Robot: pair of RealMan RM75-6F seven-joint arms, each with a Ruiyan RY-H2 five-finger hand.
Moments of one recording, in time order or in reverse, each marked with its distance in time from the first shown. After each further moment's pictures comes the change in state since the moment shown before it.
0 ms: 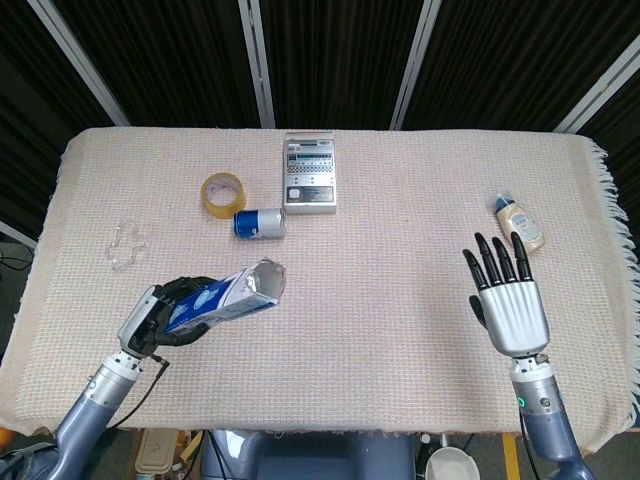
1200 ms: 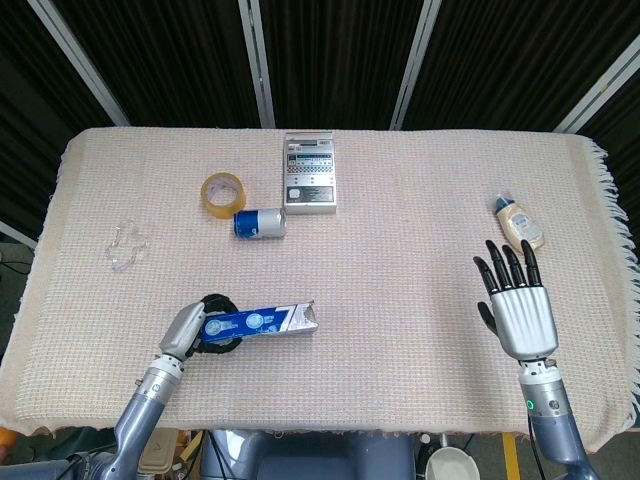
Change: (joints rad) left arm 0.047 -0.275 -0.116 0.112 -0.295 -0.200 0.982; right arm -0.025 -0.021 -0.018 0.089 0.016 0.002 0.120
